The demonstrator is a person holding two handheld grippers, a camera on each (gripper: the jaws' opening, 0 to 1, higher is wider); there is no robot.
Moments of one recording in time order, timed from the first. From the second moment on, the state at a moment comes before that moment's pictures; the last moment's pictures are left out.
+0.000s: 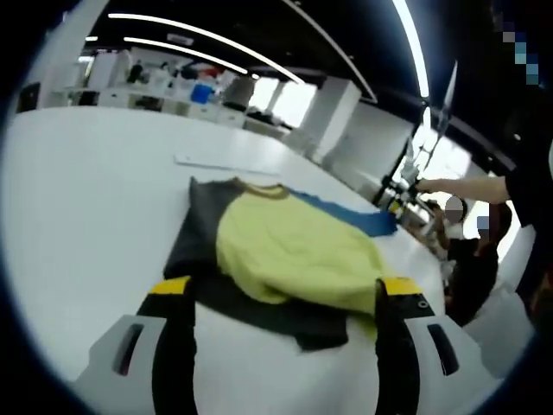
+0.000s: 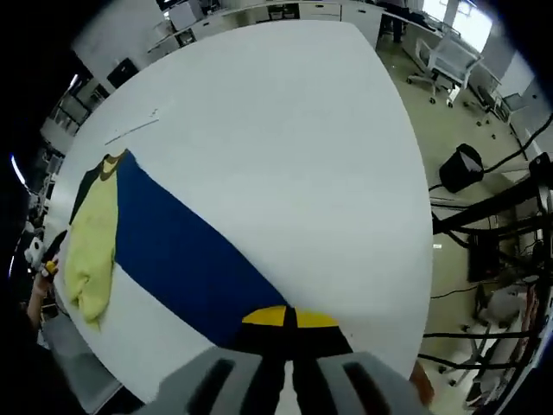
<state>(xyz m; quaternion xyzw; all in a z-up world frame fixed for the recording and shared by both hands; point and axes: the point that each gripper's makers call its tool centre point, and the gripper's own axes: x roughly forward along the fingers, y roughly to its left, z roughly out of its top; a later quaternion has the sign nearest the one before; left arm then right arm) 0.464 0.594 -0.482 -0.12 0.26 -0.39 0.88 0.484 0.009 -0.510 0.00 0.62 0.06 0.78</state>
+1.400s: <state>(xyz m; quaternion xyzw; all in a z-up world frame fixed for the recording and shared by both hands) 0.466 0.600 -0.463 -0.13 0.24 -0.38 0.88 0.457 -0.004 -0.494 0.25 0.43 0.03 0.87</state>
